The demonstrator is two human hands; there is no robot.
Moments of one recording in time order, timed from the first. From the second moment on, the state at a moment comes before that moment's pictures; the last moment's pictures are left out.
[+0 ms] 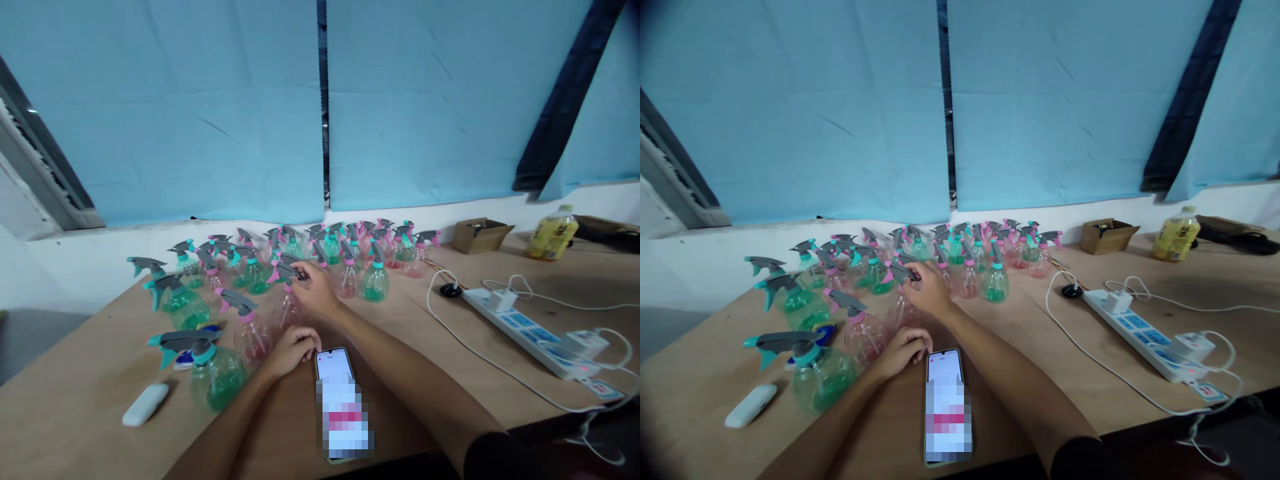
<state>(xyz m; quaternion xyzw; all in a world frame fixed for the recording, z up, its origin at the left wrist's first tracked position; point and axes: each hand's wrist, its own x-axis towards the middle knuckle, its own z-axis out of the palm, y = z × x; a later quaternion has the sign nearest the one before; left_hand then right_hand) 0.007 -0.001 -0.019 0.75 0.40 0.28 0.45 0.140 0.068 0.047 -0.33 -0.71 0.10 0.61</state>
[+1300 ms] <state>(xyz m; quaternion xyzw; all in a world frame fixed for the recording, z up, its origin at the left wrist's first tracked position) 0.010 -0.004 -0.014 0.74 0.44 0.30 0.41 0.172 0.075 0.028 -0.23 -0.61 0.54 0.53</state>
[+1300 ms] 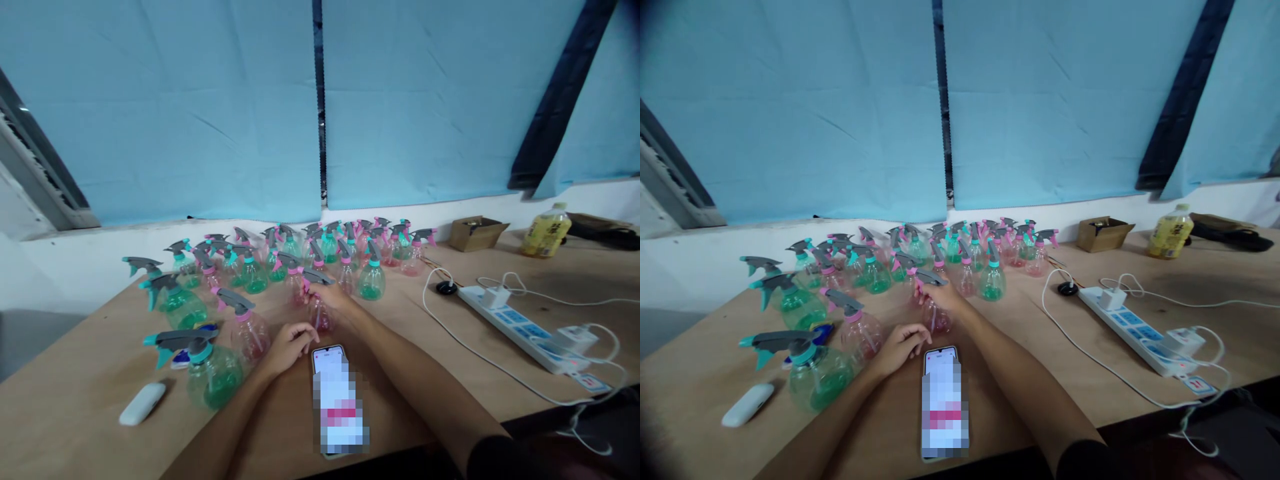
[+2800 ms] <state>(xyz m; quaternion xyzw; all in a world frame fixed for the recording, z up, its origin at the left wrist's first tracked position) 0.013 -0.005 -0.011 0.74 0.45 0.29 0.41 0.182 0.067 0.032 -0.20 -0.63 0.57 0.49</state>
